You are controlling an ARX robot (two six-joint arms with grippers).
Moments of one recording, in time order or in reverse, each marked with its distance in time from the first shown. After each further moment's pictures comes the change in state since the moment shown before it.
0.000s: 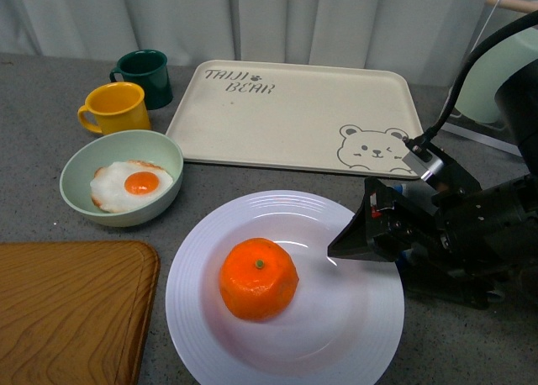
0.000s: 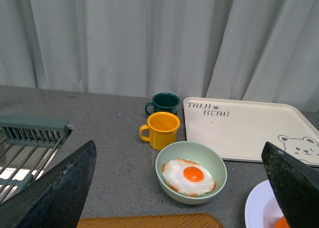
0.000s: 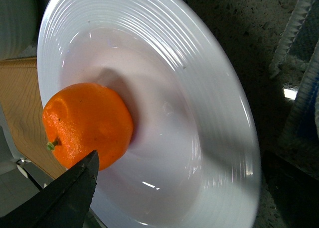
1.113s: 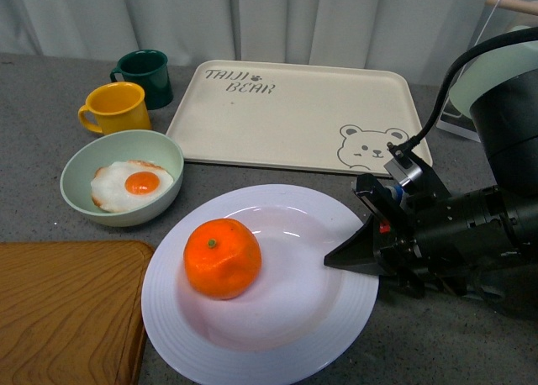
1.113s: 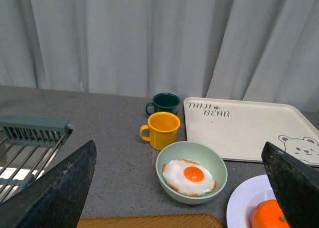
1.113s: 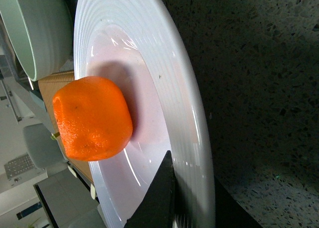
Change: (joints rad) left arm 0.000 0.000 0.000 0.000 0.000 0.000; right arm 0.017 0.080 -0.008 0.169 -0.070 0.195
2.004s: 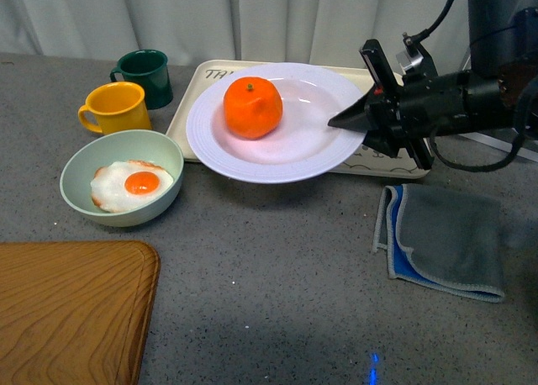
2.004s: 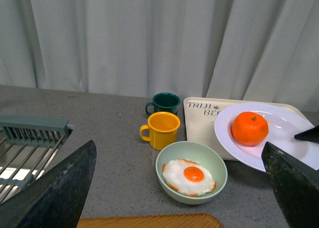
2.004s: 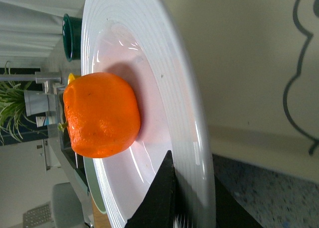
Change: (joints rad) left arm 0.000 0.000 0.000 0.000 0.000 0.000; right arm -0.079 0.209 0.452 0.127 -0.035 0.187
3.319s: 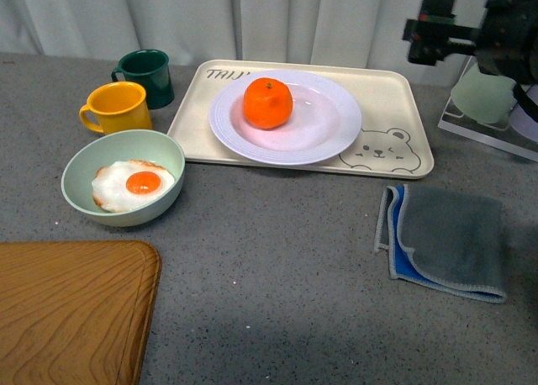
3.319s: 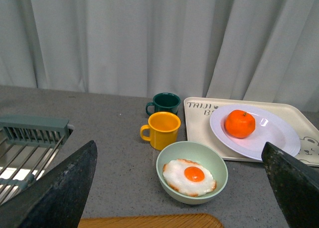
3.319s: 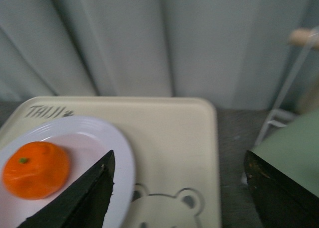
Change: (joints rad) left arm 0.000 0.000 0.000 0.000 0.002 0.000; right arm -0.002 -0.269 -0.341 0.547 0.777 -0.647
